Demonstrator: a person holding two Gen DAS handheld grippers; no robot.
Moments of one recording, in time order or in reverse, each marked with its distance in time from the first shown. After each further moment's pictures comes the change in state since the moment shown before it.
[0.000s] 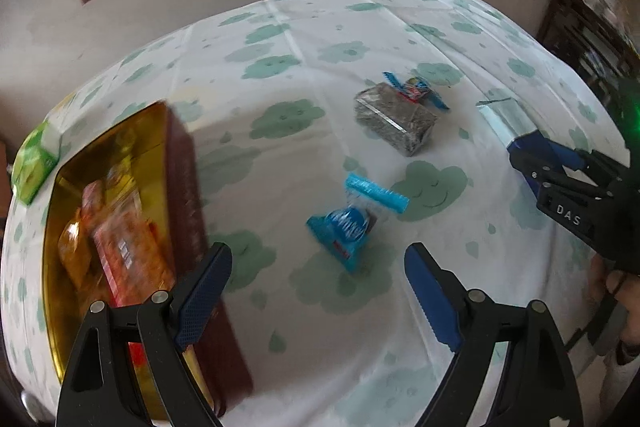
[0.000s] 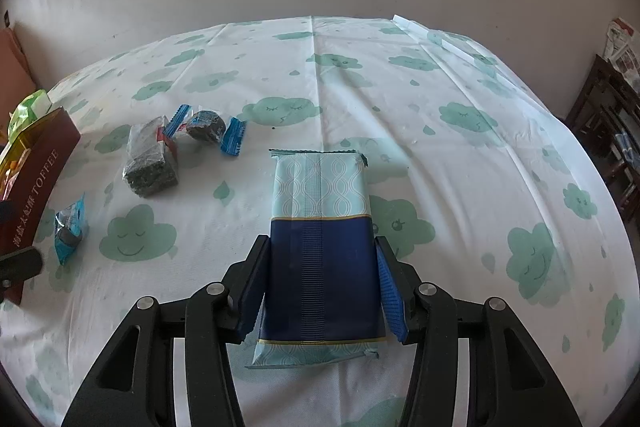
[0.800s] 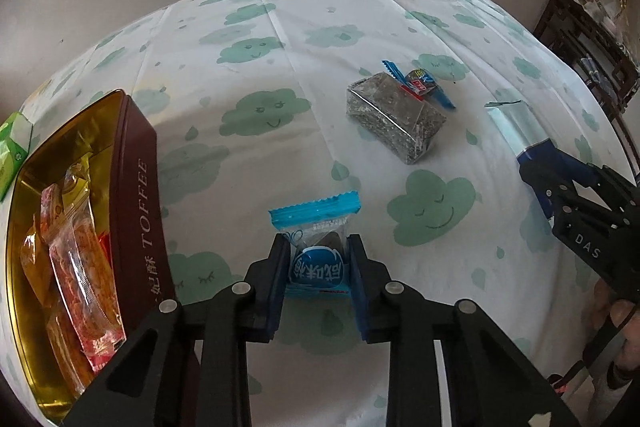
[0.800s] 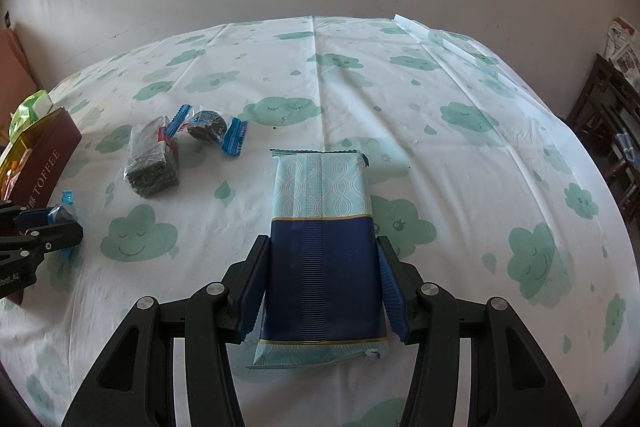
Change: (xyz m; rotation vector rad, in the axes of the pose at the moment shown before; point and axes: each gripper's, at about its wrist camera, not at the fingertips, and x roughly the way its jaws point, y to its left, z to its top) left arm 0.032 0.003 0.011 -0.052 0.052 -0.070; right arm 0.000 0.000 0.000 0.001 0.000 -0.001
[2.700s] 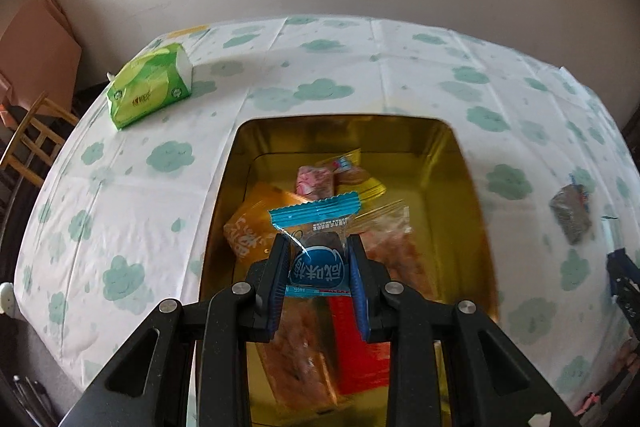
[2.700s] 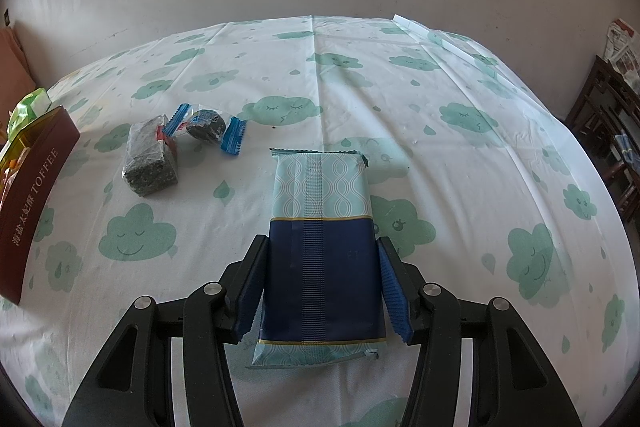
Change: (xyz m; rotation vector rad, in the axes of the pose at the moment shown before) left arm -0.065 0.178 -0.022 -0.338 -0.070 0.263; right arm 0.001 0.000 0.001 0.002 0.001 -0.004
